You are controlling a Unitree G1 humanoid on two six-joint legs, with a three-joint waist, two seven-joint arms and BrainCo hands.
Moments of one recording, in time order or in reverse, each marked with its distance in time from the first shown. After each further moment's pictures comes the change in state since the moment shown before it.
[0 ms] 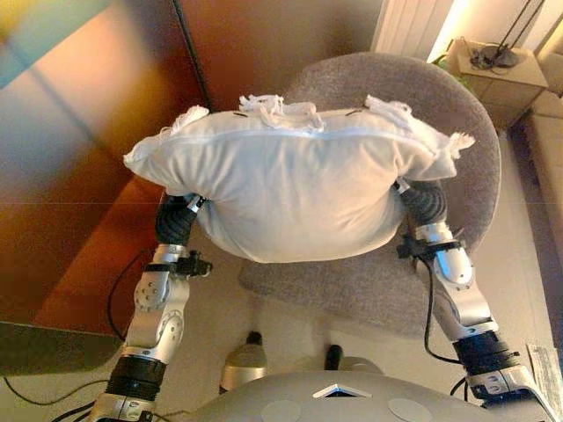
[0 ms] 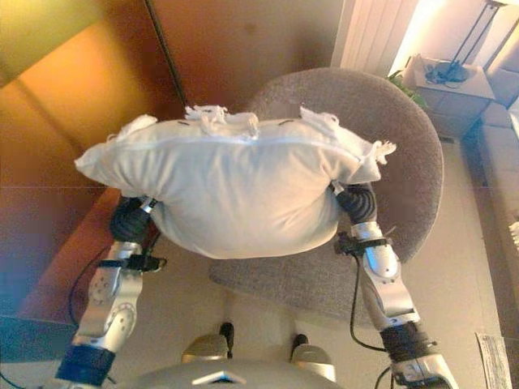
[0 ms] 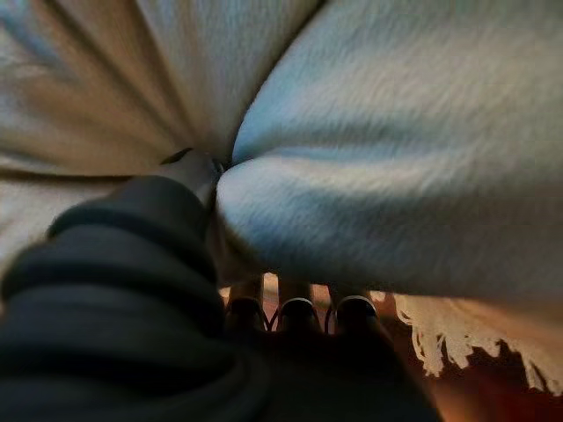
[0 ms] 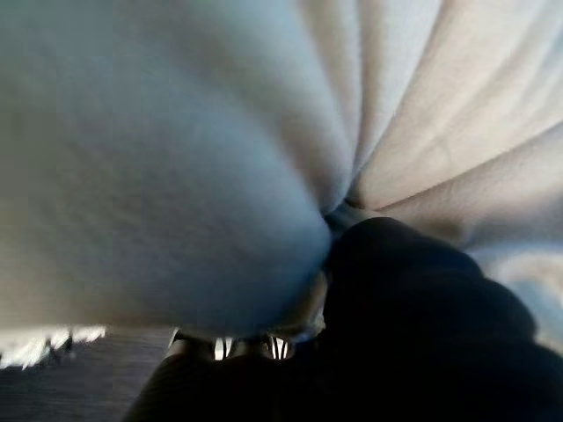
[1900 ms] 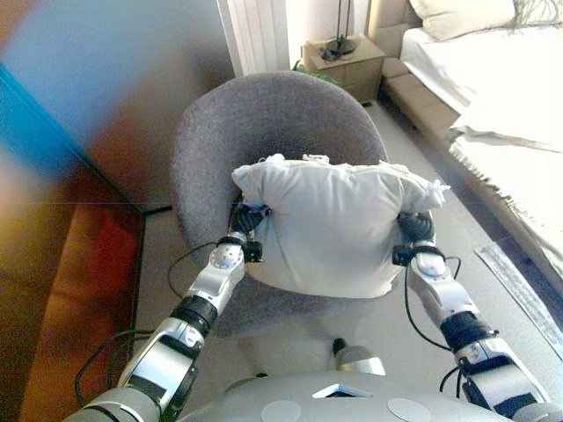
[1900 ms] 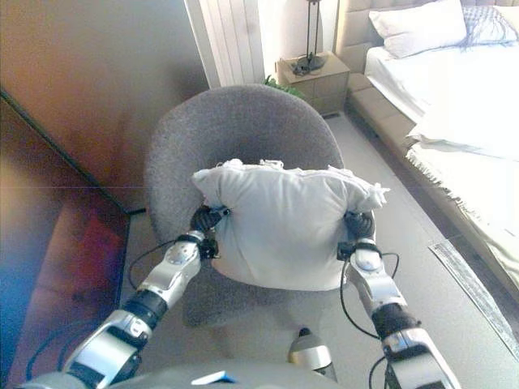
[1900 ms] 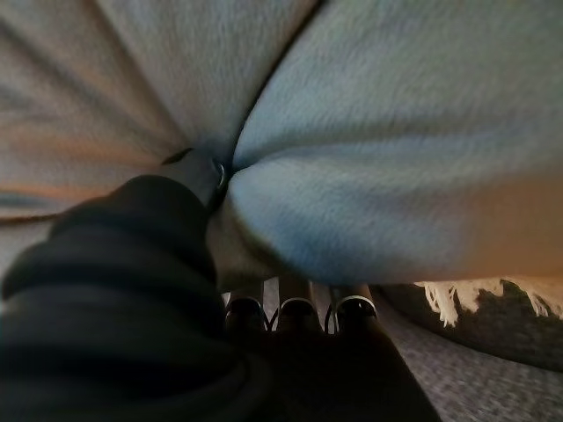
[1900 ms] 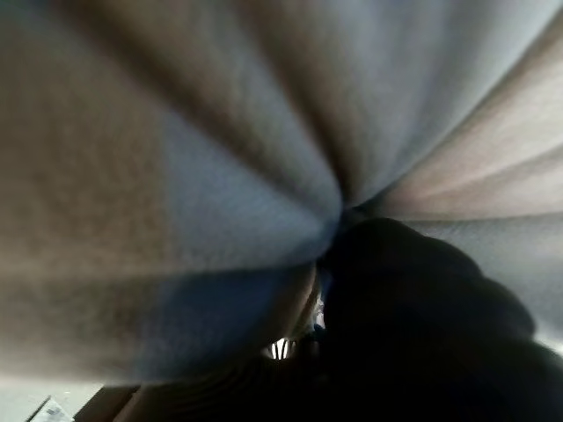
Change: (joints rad) left arm -0.510 -0.155 -0.278 0.605 0.113 0.347 0.212; right arm -0.275 0.013 0.070 0.498 -0.010 0.316 -0.366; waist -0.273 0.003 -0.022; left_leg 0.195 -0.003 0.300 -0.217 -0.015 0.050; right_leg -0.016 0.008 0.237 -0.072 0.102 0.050
